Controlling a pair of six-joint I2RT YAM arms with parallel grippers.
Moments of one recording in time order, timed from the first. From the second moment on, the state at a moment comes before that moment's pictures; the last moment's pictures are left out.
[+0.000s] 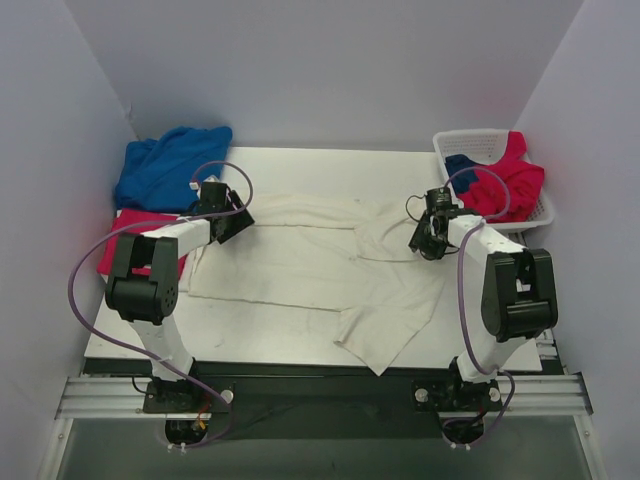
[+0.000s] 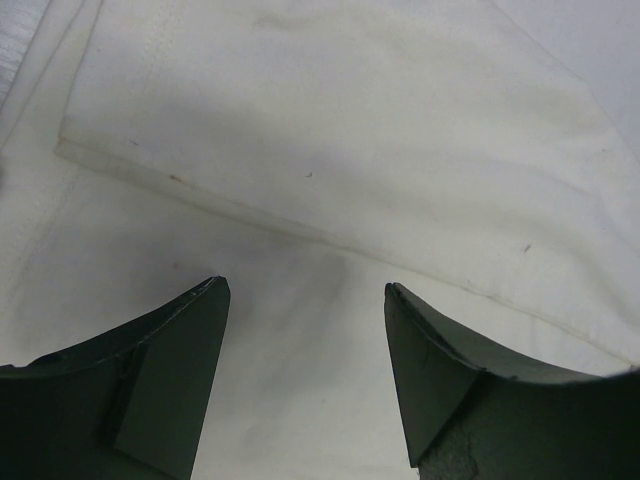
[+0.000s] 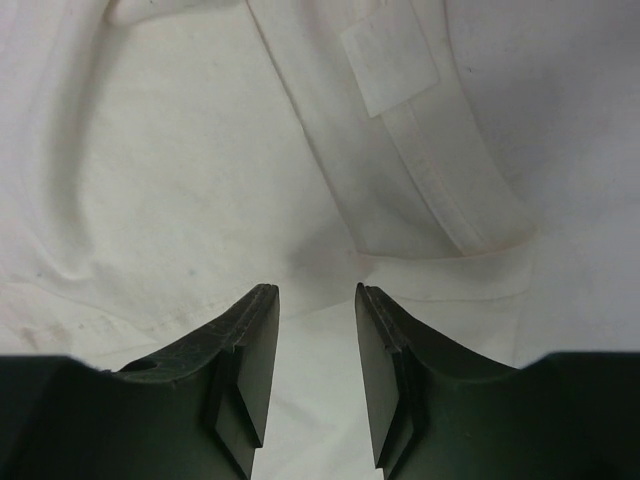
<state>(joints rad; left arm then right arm) -0.15 1.84 1.09 -0.06 -0.03 -0.69 0.12 1.69 1.04 -0.48 0.13 0.53</state>
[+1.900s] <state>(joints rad) -0.14 1.83 1.09 -0.07 -0.07 -0.70 0.23 1.50 0.83 -0.55 0.25 0.62</state>
